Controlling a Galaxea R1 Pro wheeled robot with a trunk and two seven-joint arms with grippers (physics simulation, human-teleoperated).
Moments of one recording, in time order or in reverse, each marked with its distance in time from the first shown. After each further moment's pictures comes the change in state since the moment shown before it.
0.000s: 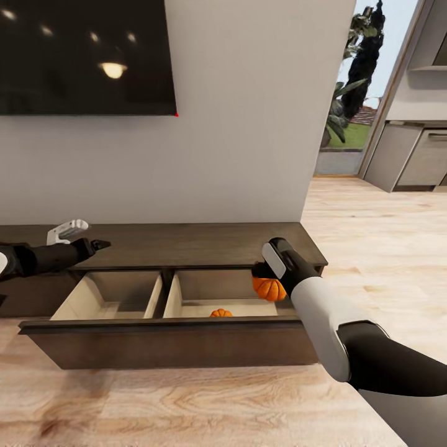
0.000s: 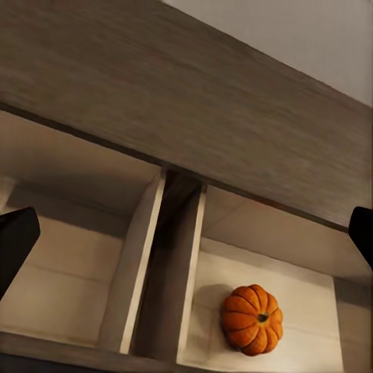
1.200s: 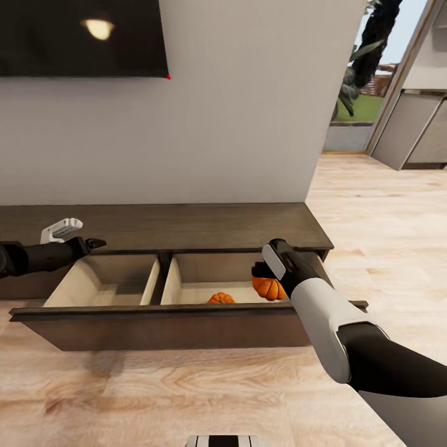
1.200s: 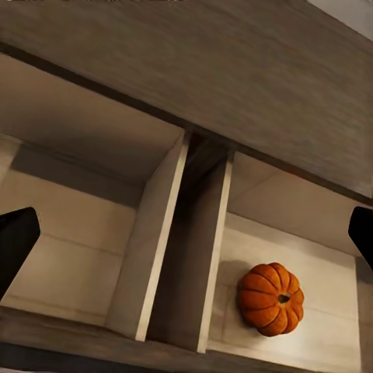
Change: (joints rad) left arm 0.000 0.030 0.011 0.001 0.047 0.000 0.001; right arm 0.006 0.000 -0.001 0.002 0.008 -0.036 0.004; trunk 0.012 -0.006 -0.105
